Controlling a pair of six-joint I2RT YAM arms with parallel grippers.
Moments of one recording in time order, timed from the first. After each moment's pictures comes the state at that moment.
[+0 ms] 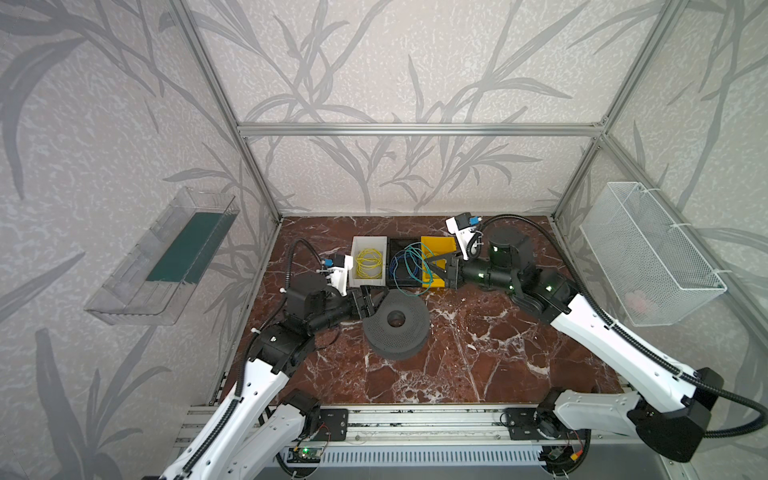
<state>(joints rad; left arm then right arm) -0.41 0.79 0.76 -0.37 0.42 -0.68 0.73 1.24 1.30 -0.38 -0.33 0.53</state>
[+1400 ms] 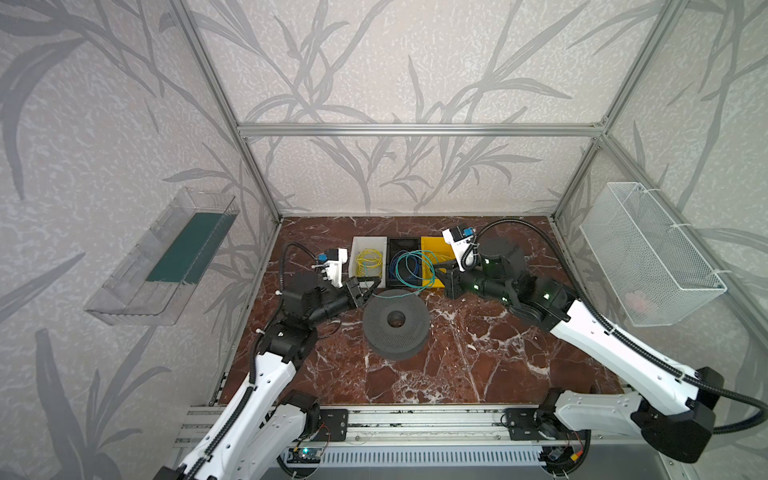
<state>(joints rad) -0.25 0.79 0.70 -0.11 0.62 -0.83 0.81 1.23 1.28 -0.50 -0.03 0.31</state>
